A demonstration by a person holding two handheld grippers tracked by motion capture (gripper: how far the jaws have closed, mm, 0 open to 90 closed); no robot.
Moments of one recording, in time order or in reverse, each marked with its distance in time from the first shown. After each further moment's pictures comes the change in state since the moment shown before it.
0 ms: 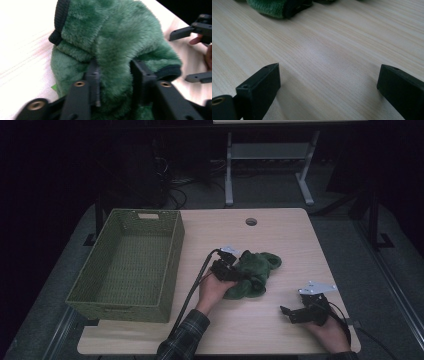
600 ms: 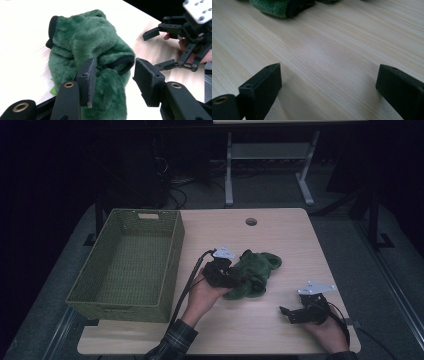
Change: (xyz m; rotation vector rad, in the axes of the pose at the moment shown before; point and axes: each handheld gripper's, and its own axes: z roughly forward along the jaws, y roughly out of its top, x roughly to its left) left arm -0.043 -0.002 -0.057 -0.052 0.016 0.119; right arm 0.004 0.003 0.000 0.016 -0.001 0.003
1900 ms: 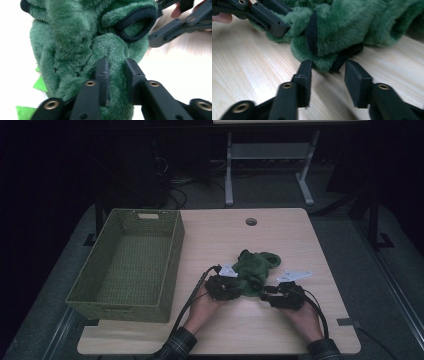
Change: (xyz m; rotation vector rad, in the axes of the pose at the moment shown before) left arm 0.010 -0.047 0.038 0.098 0.034 0.089; right arm 0.022 0.048 0.037 -0.044 0.207 0.017
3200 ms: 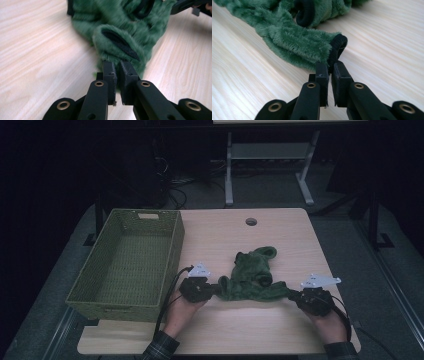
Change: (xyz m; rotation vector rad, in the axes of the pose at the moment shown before) left arm 0.014 -0.032 -0.063 -0.084 0.028 -0.093; right arm -0.007 -0.019 -0.065 0.020 -0.211 -0.034
